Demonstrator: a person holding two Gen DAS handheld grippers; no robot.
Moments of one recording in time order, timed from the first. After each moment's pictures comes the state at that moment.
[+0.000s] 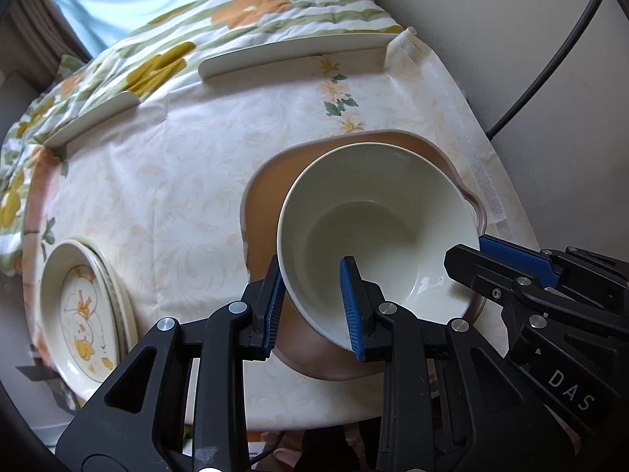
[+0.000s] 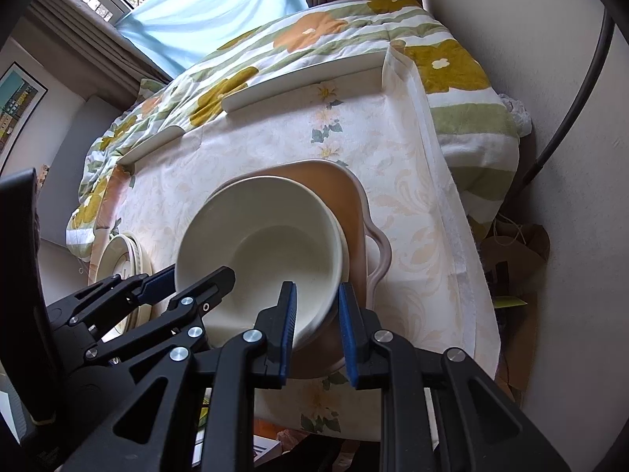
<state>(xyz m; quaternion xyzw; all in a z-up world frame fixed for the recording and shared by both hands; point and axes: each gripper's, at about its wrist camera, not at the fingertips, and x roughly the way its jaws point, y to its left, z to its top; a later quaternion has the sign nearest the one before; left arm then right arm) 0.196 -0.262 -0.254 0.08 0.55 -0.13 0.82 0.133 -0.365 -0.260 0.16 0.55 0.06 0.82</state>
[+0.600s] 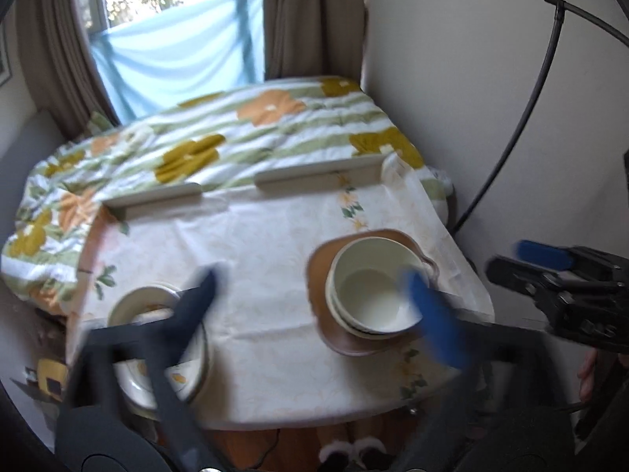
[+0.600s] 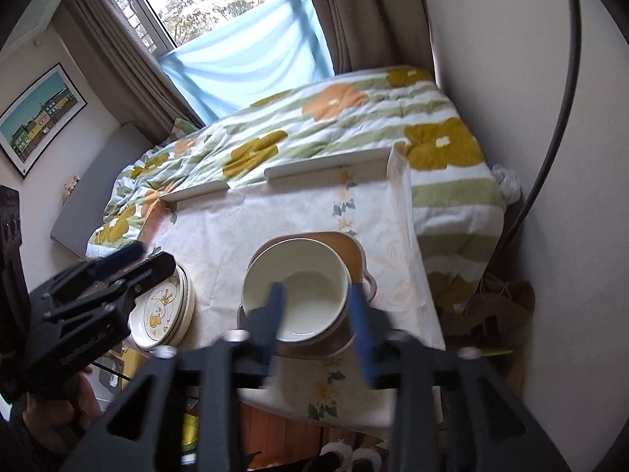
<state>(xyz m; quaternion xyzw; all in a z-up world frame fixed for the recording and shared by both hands) 0.122 -0.207 -0.125 0.06 0.38 -0.13 0.91 0.068 -0.378 -0.163 0.13 0.43 0.07 0.89</state>
